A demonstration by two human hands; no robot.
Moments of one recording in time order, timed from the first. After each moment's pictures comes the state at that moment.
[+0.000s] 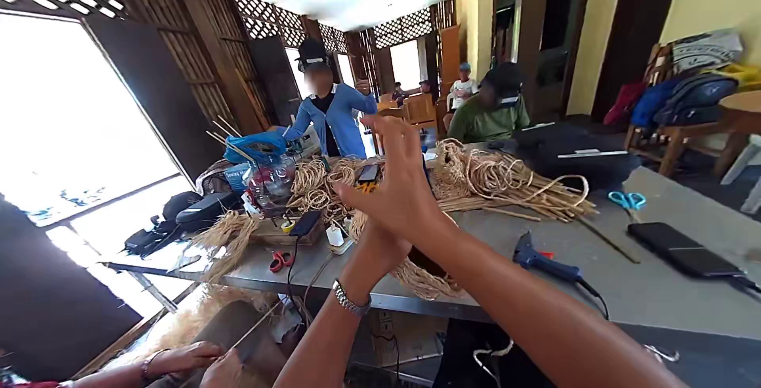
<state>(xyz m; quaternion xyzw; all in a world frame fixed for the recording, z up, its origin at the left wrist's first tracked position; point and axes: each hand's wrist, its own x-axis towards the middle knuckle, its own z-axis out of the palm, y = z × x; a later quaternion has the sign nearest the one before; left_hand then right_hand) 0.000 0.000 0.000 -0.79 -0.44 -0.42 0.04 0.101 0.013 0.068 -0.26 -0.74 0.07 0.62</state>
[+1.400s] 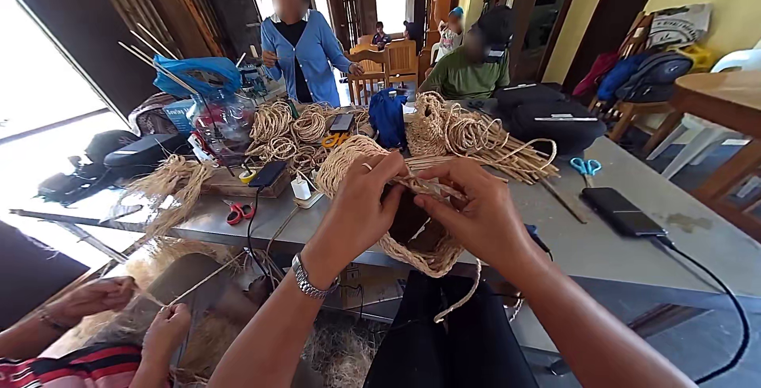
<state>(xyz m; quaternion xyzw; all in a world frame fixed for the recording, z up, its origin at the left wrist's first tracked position) 0.008 -0.003 0.000 -0.83 -0.36 -0.41 0.09 0.216 0.002 -0.023 -0.31 -0.79 0.09 0.53</state>
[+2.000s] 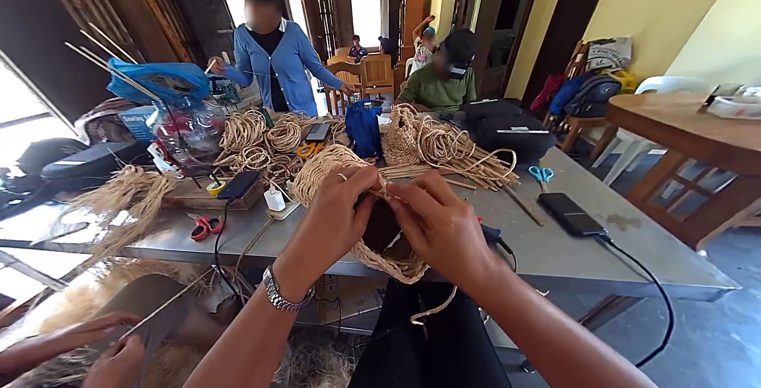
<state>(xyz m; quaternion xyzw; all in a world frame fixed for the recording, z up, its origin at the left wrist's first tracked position) 0.007 0.003 -0.002 -0.84 -0.34 -0.42 0.10 0.208 0.000 -0.035 -0.30 -0.79 -0.14 0.52</state>
